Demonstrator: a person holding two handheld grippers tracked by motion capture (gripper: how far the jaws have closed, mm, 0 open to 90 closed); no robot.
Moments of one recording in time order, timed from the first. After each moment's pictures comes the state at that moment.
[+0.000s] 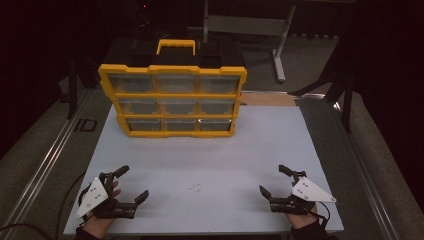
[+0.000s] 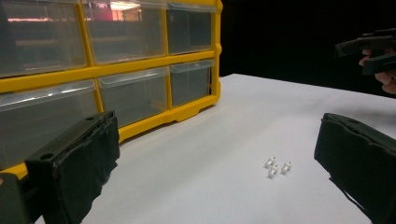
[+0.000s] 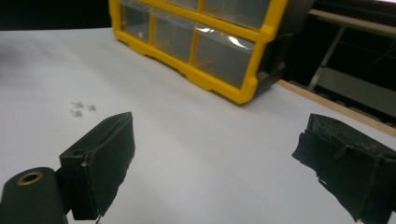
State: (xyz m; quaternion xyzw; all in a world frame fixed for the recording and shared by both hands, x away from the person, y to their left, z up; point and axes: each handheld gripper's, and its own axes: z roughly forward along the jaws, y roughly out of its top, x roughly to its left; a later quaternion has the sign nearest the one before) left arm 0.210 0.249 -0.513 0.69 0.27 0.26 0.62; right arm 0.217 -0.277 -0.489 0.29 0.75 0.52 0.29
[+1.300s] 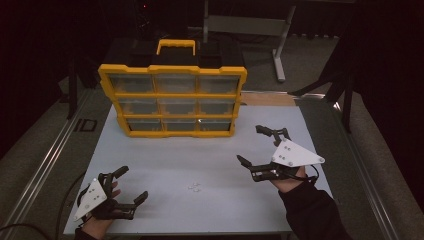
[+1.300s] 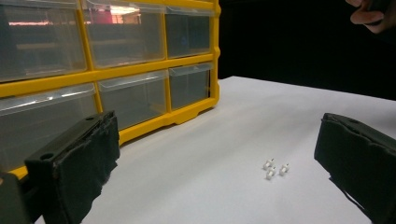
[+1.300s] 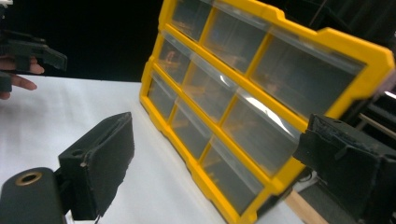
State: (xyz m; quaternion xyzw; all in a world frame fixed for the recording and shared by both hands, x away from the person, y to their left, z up) left arm 0.207 0.250 -0.512 0.69 0.27 0.26 0.62; right arm 0.265 -0.209 -0.373 0.13 0.76 0.55 0.32
